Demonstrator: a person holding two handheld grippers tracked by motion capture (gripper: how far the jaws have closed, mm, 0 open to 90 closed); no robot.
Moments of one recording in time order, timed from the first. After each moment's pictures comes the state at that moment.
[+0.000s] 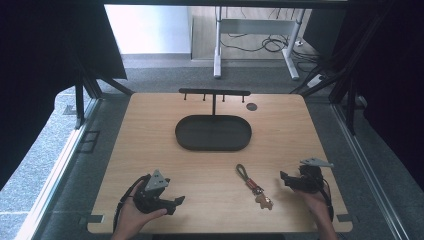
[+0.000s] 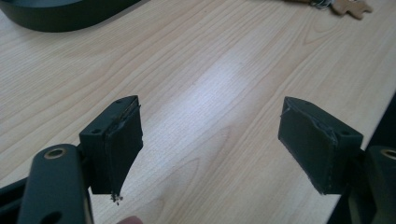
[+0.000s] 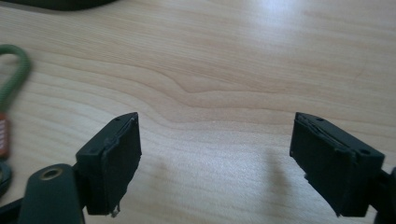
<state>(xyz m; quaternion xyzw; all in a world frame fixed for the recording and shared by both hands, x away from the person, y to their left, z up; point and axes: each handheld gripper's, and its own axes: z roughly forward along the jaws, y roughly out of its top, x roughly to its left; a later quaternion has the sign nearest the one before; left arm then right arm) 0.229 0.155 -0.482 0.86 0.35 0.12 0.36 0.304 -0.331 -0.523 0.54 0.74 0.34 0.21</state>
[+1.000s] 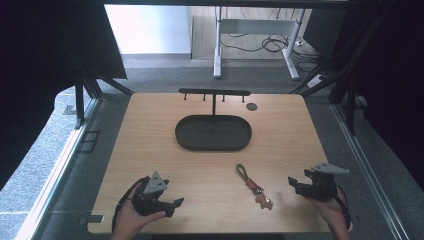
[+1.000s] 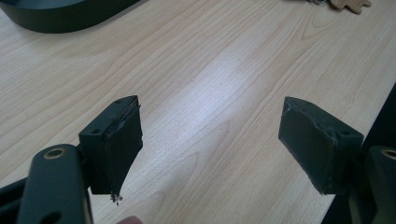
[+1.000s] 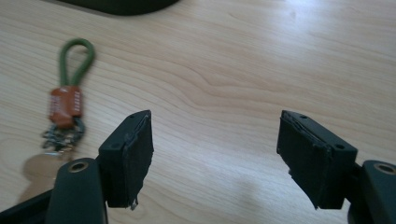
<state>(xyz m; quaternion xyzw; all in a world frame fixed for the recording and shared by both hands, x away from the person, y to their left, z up) 0.224 0.159 -0.479 0.85 0.35 0.13 0.37 0.272 -0.343 -0.491 0.50 0.76 0.36 0.20</state>
